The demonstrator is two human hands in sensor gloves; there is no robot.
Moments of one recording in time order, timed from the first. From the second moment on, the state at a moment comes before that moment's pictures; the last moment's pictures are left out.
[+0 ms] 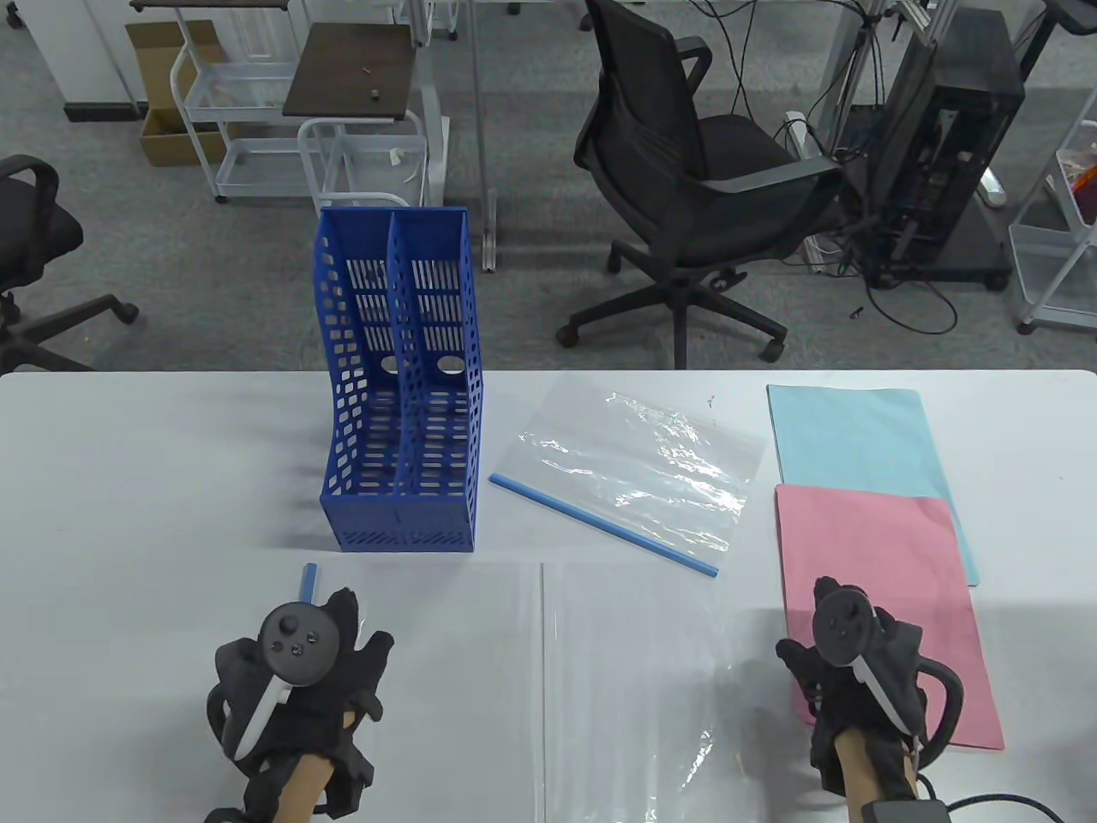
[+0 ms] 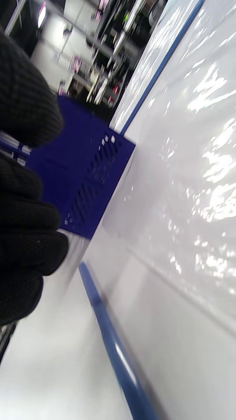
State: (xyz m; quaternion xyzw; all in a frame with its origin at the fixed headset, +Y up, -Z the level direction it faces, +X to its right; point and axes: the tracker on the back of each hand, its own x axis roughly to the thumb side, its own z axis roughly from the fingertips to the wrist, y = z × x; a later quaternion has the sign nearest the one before) left_hand -0.234 -0.714 -0.249 -0.05 0.08 0.21 0.97; right_hand 0.301 -0.730 -0.287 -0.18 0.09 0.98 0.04
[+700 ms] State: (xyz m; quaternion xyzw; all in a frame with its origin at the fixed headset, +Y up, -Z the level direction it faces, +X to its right) left_hand -0.214 -0.732 -0.255 -0.09 0.03 0.18 0.98; right_hand 0.306 -0.754 -0.288 -0.21 0.21 0.96 -0.01
